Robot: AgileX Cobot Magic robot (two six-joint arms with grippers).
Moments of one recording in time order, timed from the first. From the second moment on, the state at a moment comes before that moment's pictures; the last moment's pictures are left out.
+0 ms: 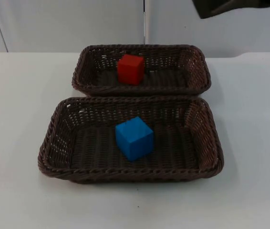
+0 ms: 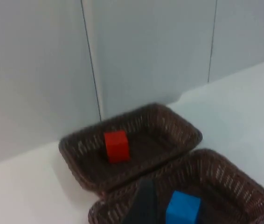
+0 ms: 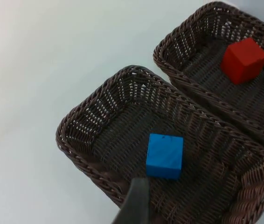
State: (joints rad) right arm 0.77 1.25 -1.09 -0.02 0.60 0.02; left arm -0.34 0.33 -0.60 -0.37 0.60 0.39
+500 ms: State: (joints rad) right arm 0.78 0.97 -0.90 -0.02 0.58 0.01; left arm -0.34 0.21 -0.60 -0.31 0.76 0.32
